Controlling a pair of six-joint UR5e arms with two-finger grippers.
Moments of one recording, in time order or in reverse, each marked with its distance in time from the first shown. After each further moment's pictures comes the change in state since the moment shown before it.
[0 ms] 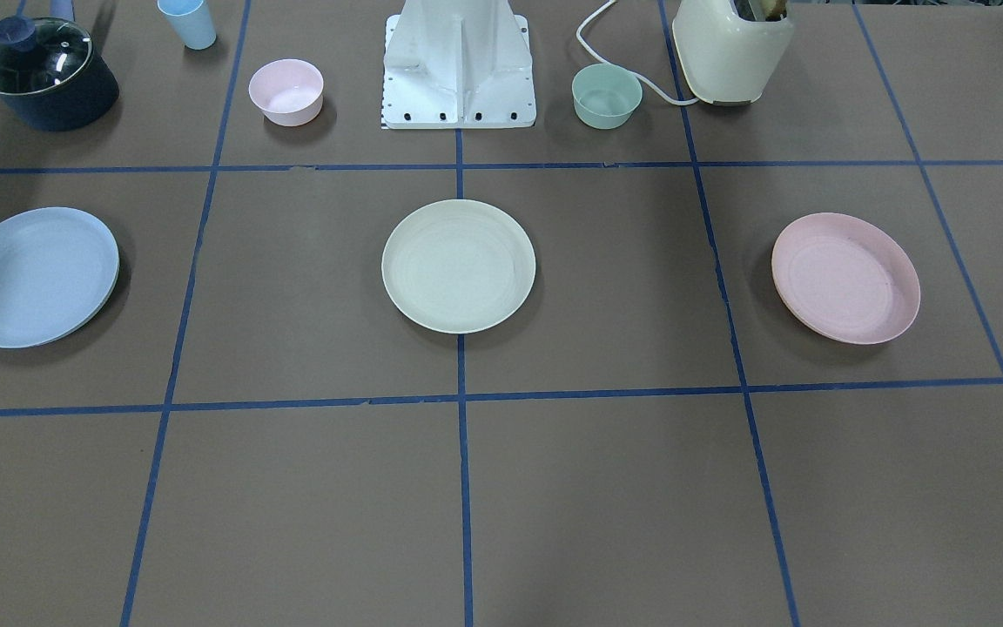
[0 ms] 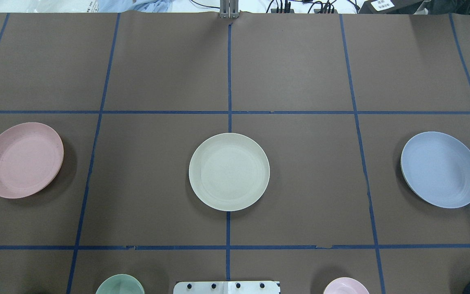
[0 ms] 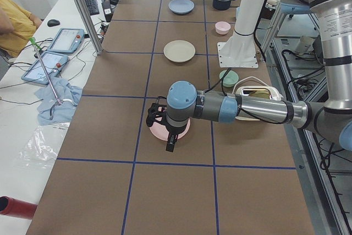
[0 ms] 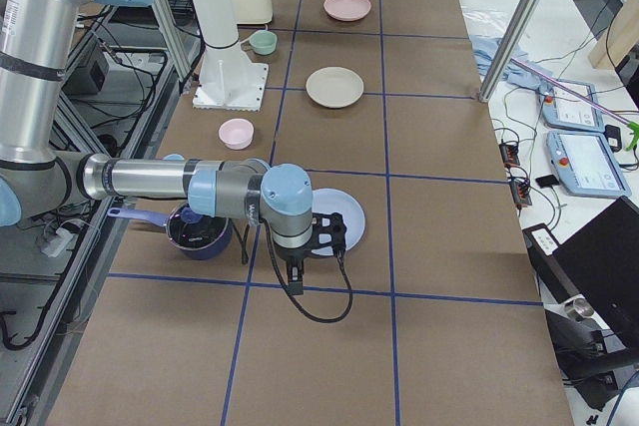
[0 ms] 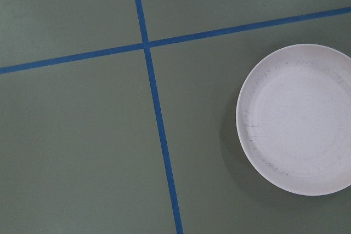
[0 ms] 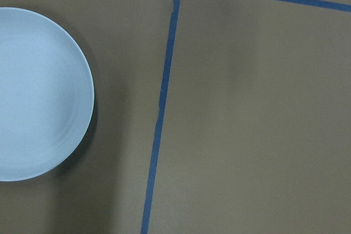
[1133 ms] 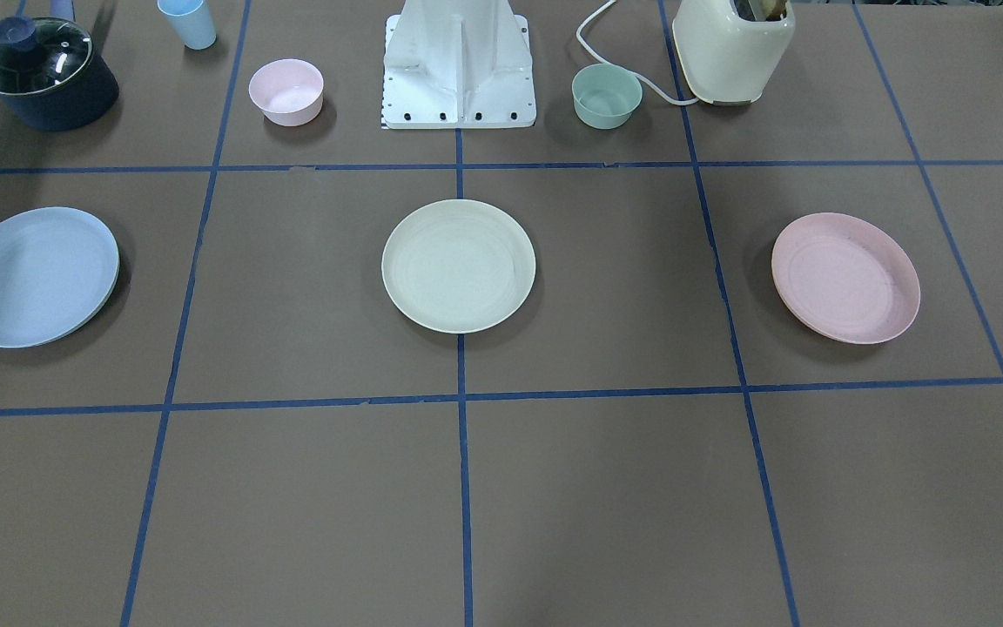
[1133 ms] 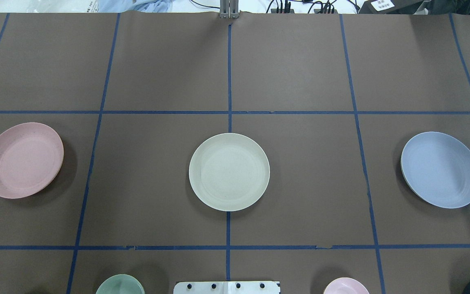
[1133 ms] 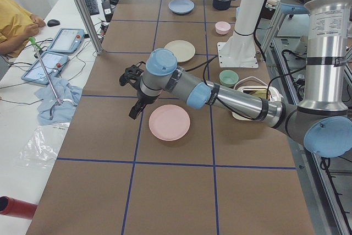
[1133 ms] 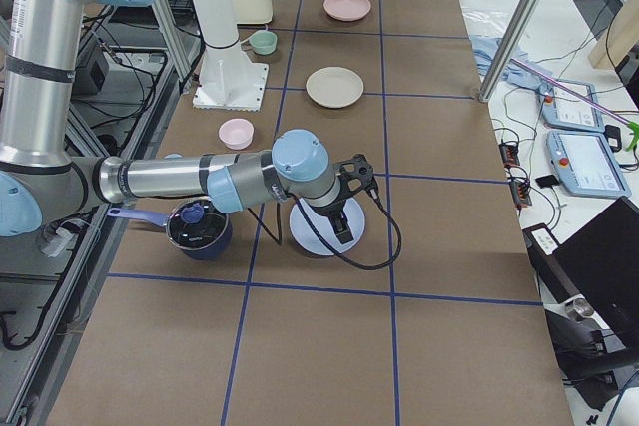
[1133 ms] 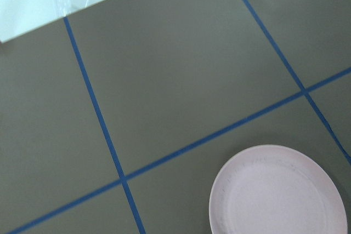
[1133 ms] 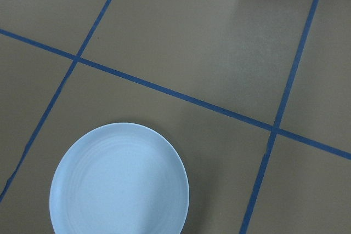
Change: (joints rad) left arm -0.001 -0.222 0.080 -0.264 -0.031 -0.008; right arm -0.004 0.085 -0.010 0.343 0.226 0.092
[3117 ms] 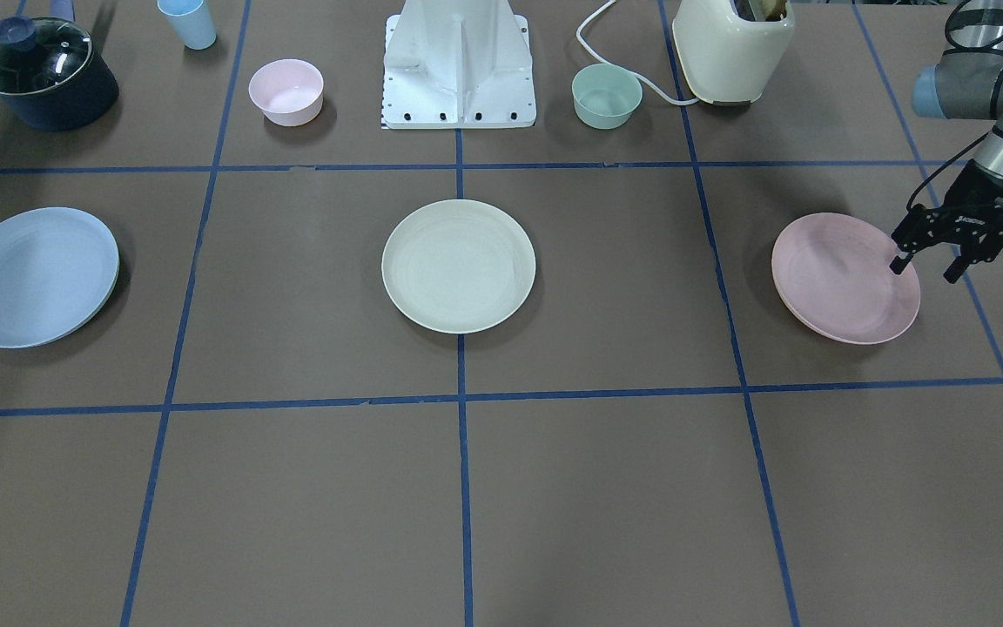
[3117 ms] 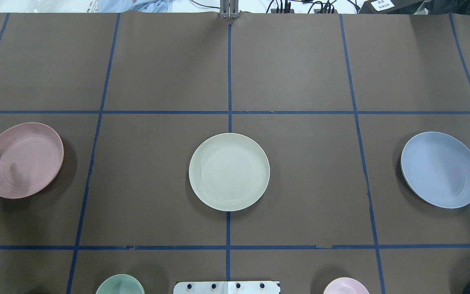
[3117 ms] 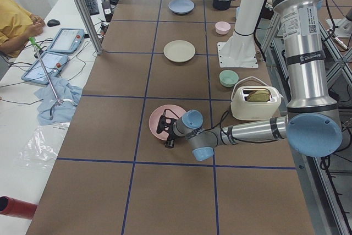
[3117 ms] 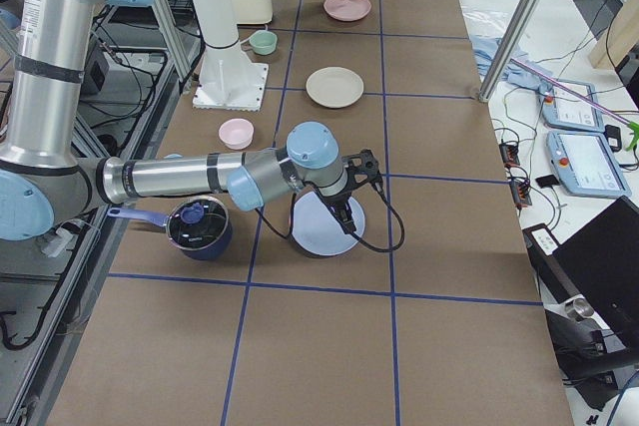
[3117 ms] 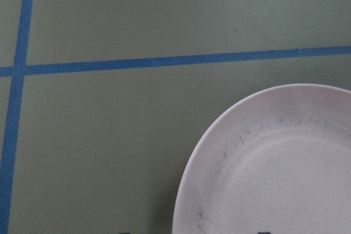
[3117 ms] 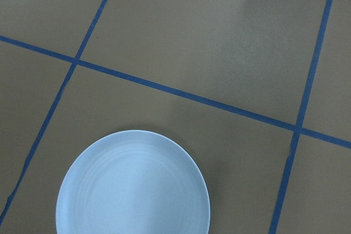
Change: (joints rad) left arm 0.665 0.184 0.435 -1.023 0.504 -0.974; right arm -0.126 0.003 -0.006 0.102 -0.071 0.197
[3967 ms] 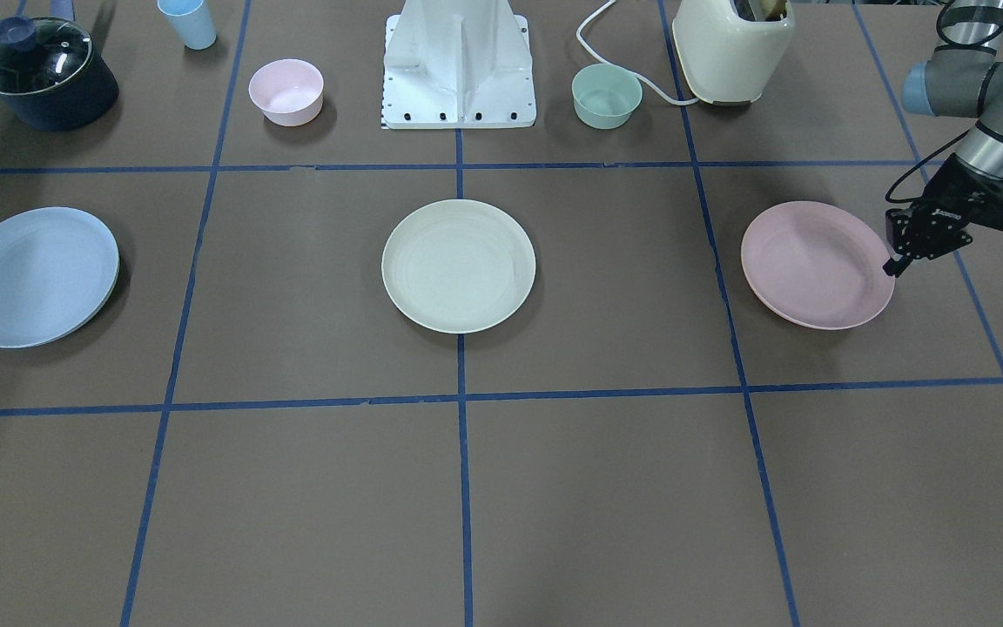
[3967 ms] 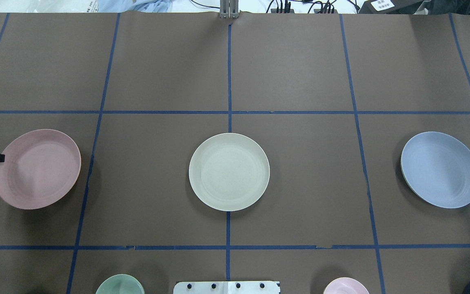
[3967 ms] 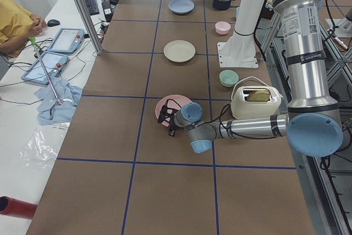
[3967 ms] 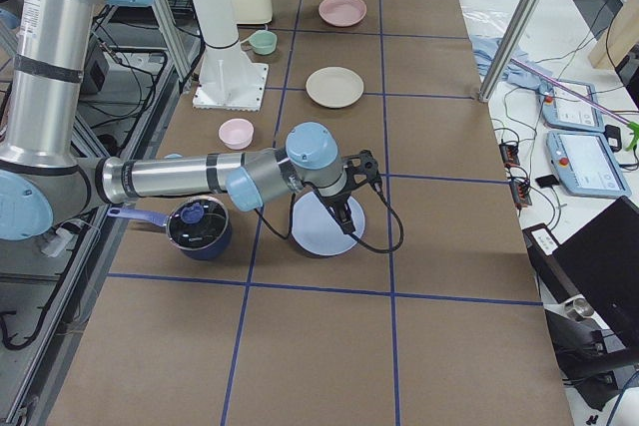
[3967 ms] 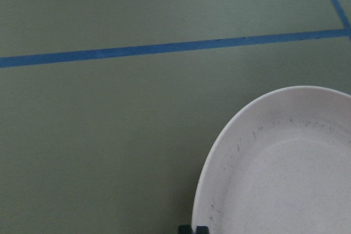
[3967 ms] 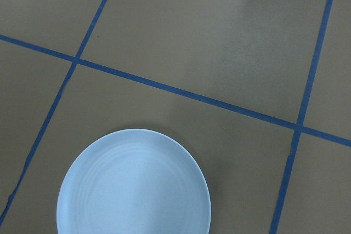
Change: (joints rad) left arm -0.019 0.000 -0.116 0.037 -0.142 0.012; right arm 0.000 -0.003 0.000 0.002 0.003 0.001
